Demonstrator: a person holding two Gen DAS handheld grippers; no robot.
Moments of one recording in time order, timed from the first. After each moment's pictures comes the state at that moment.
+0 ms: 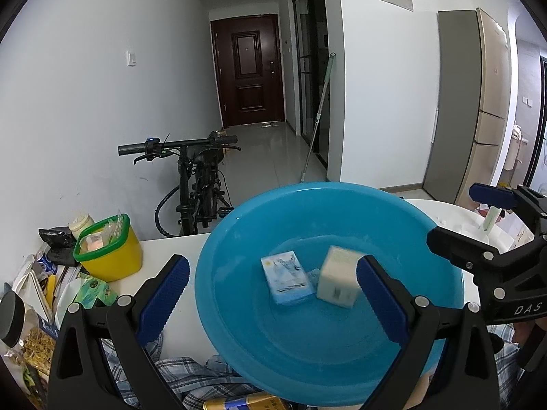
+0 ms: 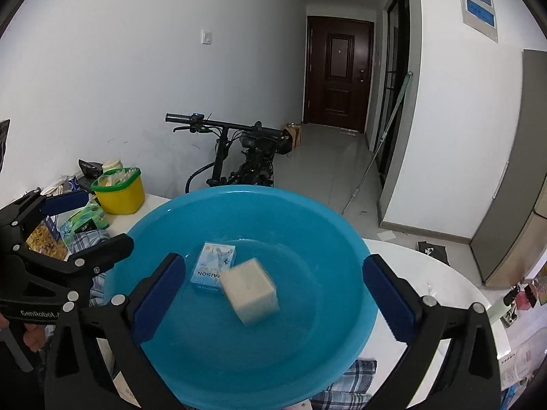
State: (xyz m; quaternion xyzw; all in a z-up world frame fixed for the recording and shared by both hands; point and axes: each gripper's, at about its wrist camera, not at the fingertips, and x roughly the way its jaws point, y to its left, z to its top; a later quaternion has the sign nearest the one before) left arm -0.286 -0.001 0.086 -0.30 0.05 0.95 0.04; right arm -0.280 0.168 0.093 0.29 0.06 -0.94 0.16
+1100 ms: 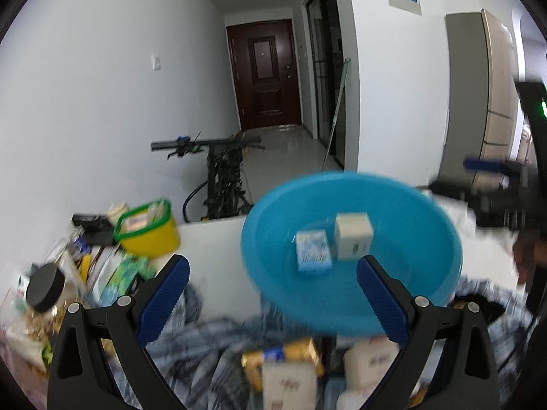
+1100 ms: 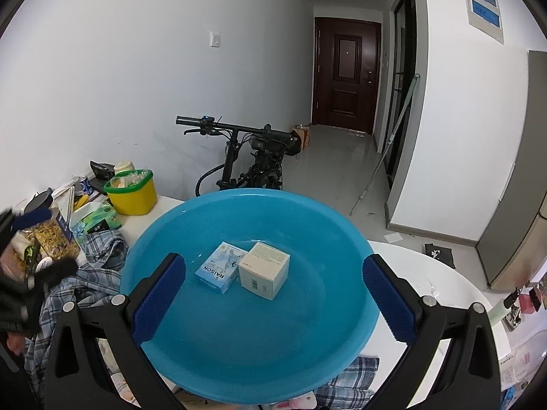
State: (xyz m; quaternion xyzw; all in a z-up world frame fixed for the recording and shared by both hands) left arm -0.205 -0.036 0.090 -0.29 0.05 0.96 0.01; right arm -0.265 0.166 0.108 0.28 0.06 -0.94 0.18
